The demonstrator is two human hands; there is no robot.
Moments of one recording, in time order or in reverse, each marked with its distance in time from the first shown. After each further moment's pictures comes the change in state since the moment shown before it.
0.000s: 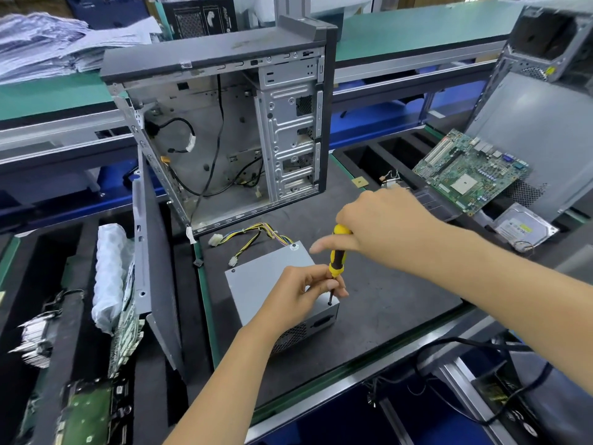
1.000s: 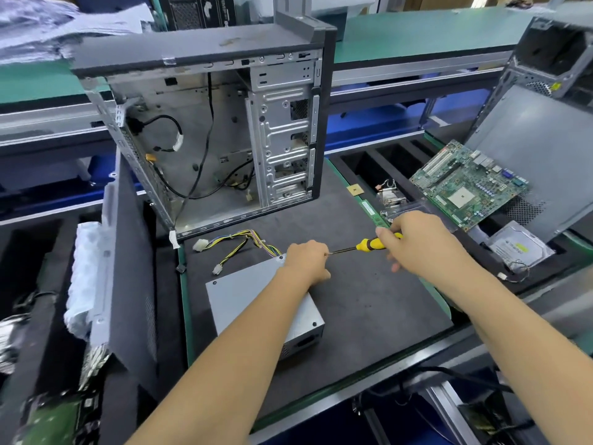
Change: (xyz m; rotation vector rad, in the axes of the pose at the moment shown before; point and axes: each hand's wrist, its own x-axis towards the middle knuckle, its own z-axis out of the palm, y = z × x) left_hand 0.131 -0.024 0.017 0.933 -0.141 -0.350; right_hand -0.007 0.062 0.053 0.541 -0.060 0.590
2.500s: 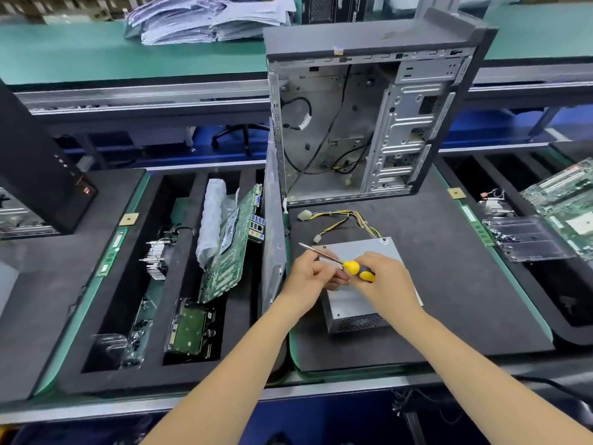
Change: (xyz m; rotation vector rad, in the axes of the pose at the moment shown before) left_hand -0.192 -0.106 -0.002 -1.384 0.382 -0.168; right_hand -0.060 -0.119 0.135 0.288 0.020 -0.535
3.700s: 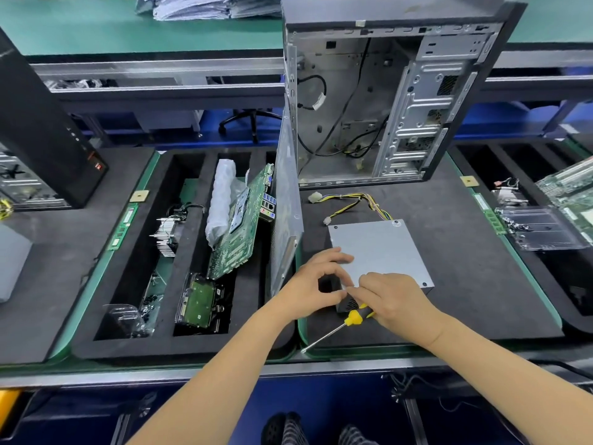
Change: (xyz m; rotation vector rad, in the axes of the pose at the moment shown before) left_hand -0.031 -0.034 -0.027 0.461 -0.270 0.227; right_hand -0.037 0.024 0.015 -0.407 -0.037 -0.840
